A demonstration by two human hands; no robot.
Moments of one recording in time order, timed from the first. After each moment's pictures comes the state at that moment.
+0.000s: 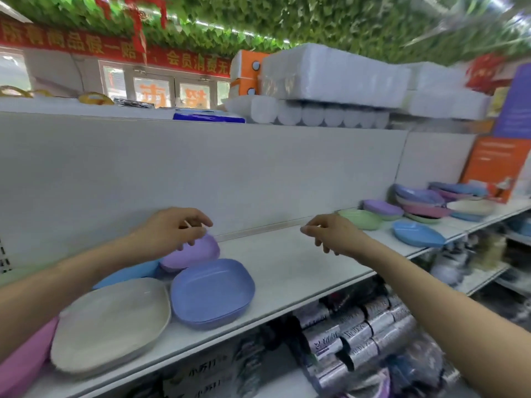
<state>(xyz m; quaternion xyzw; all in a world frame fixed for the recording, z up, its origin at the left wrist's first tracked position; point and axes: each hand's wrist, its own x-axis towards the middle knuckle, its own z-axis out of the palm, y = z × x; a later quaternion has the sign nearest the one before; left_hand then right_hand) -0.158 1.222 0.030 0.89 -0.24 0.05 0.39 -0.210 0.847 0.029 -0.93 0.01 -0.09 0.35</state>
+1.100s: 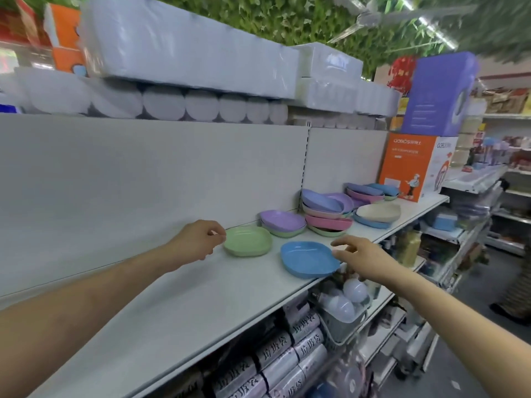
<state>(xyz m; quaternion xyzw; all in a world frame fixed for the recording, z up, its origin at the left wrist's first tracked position) -0.012 0.798 -0.003 0.88 -0.23 -0.04 0.42 -0.185 0.449 -0.007 -0.92 0.16 -0.12 0.32</state>
